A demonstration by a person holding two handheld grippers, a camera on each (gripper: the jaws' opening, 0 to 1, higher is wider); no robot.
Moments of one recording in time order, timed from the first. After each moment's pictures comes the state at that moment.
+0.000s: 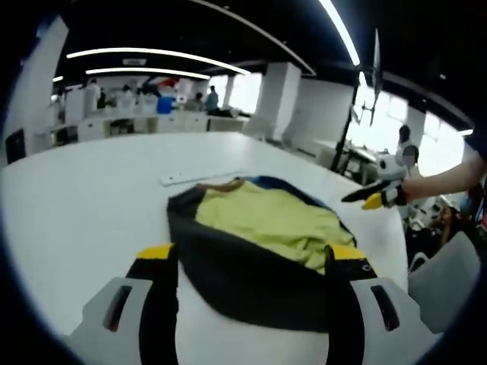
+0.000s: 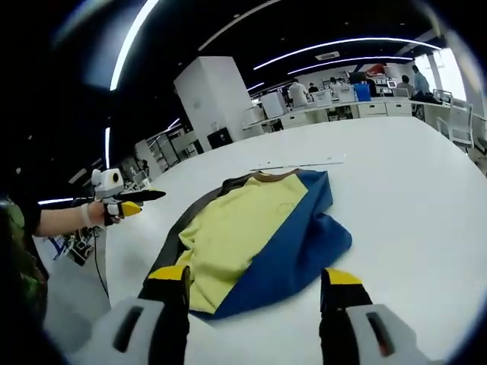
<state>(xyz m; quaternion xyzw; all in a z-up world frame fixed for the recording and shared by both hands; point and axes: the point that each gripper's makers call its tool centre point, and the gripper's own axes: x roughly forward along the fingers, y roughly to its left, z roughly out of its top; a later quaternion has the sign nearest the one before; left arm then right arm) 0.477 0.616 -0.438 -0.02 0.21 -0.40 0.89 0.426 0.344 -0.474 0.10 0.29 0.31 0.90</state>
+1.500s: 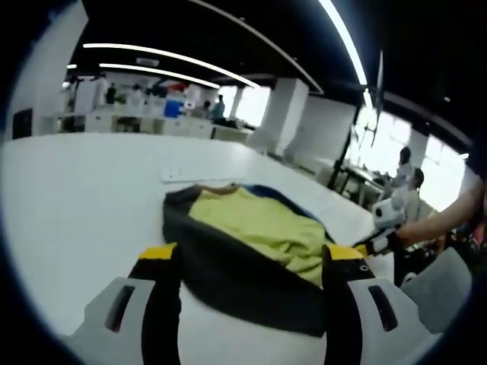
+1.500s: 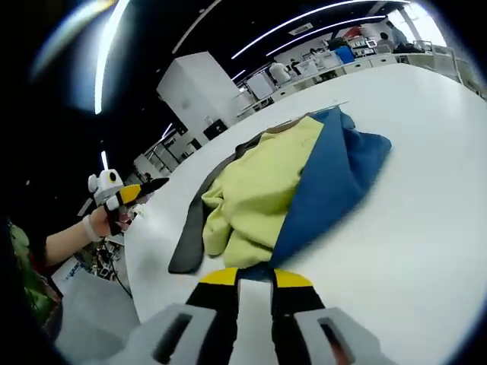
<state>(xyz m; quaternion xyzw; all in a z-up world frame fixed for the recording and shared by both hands) 0.453 0.615 -0.430 -0.08 0.19 -0.39 0.90 0.375 0.393 -0.530 0.20 0.35 0.30 0.86</state>
